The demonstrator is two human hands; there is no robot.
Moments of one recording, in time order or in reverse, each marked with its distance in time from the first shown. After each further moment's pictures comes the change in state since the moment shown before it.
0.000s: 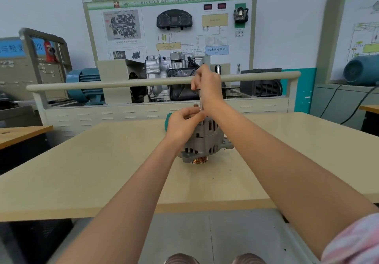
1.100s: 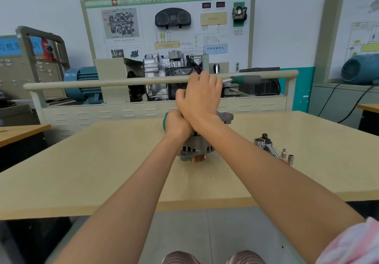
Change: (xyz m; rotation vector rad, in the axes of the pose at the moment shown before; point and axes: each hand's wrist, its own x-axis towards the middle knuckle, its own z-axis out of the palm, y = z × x) left_hand 0.005 0.001 0.002 0.078 0.120 -0.090; right_hand -0.022 0.022 0.004 -1.322 0.178 -0.476
